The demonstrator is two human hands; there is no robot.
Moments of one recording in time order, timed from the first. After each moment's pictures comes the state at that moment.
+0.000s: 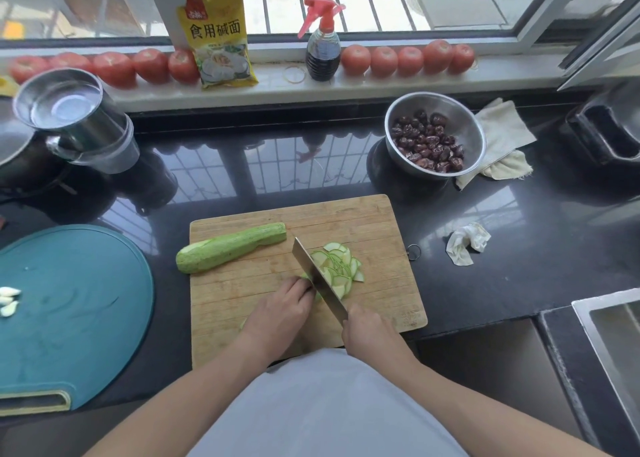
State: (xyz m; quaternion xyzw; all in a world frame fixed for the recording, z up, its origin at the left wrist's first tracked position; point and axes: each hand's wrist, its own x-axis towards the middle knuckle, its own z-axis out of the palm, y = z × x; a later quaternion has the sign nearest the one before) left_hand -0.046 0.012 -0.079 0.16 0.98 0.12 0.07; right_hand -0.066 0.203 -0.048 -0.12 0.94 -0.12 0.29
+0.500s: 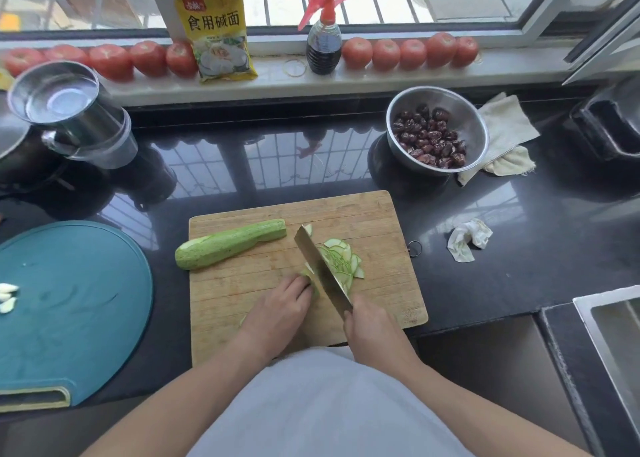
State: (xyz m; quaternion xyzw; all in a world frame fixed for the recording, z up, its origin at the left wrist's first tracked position) left_hand -0.044 0.011 -0.083 0.16 0.98 0.14 0.04; right_hand -0.064 0.212 -0.047 -0.11 0.94 -0.21 0.25
